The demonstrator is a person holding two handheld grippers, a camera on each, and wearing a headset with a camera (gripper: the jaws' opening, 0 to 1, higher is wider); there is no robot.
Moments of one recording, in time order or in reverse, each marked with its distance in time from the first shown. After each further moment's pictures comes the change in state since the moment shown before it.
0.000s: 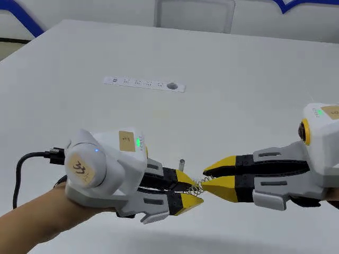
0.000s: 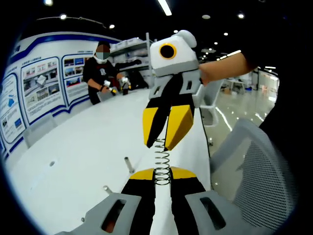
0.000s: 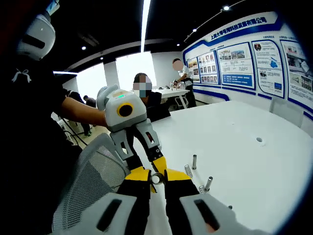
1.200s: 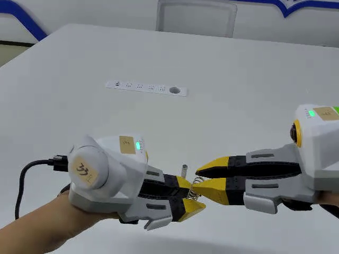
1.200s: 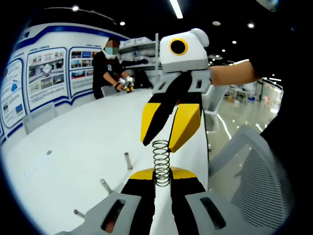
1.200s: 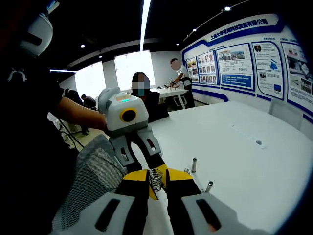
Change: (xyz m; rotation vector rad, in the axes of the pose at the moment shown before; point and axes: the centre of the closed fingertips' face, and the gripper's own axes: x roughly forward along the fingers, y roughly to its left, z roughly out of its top) left arm 0.000 0.005 -0.007 -0.098 -0.015 0.005; right arm 0.013 0.003 0.008 -0.009 0.009 -0.018
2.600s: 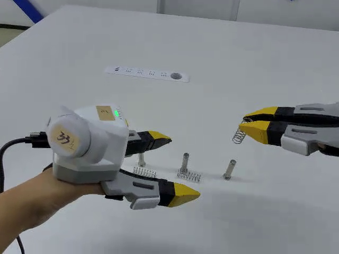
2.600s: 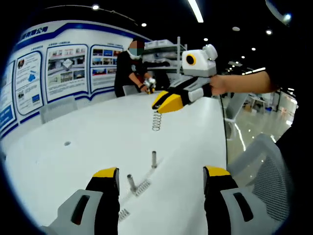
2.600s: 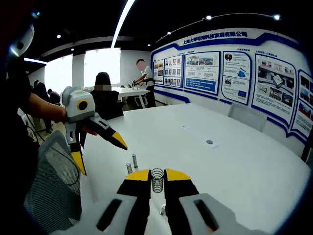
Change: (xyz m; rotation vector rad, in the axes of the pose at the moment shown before) left arm -0.019 0.050 0.001 -0.091 -0.030 0.164; right arm -0.053 -0.118 -0.010 -0.007 -0.005 -0.381
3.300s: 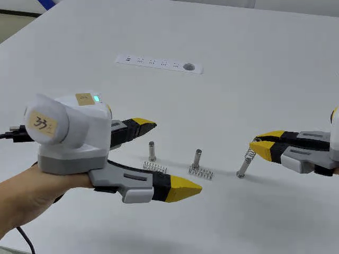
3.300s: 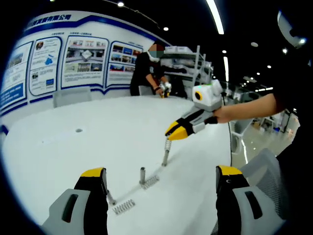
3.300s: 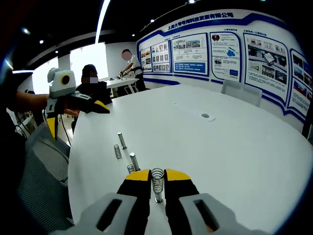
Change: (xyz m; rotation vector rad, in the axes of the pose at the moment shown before) left arm -0.024 0.026 -0.007 -0.156 -0.043 0.087; right arm 0.030 -0.017 -0.067 0.089 0.116 -0.029
